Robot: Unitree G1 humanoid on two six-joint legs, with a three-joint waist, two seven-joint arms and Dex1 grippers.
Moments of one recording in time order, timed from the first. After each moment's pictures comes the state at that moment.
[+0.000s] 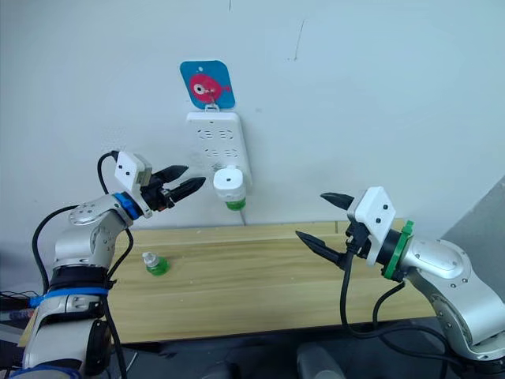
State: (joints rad) left arm -0.64 0.56 0.18 0.50 -0.36 0.22 -0.89; right arm -0.16 -0.66 -0.06 -0.74 0.54 0.65 0.63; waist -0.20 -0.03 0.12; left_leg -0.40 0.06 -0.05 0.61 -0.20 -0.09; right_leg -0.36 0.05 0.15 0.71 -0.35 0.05
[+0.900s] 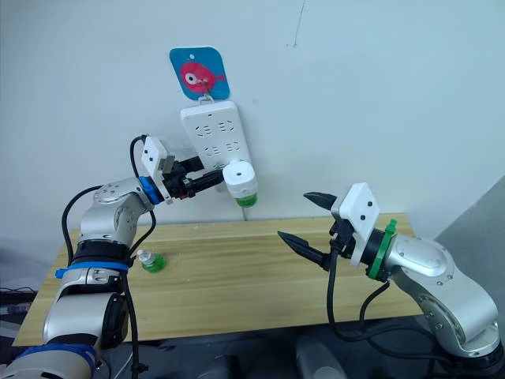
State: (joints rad) left arm -0.77 0.51 0.12 0.60 -0.33 0.20 -1.06; right arm -0.22 -0.60 0.00 -0.77 0.61 0.72 0.54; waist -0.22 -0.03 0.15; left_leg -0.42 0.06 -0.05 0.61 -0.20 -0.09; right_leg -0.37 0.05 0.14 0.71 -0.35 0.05
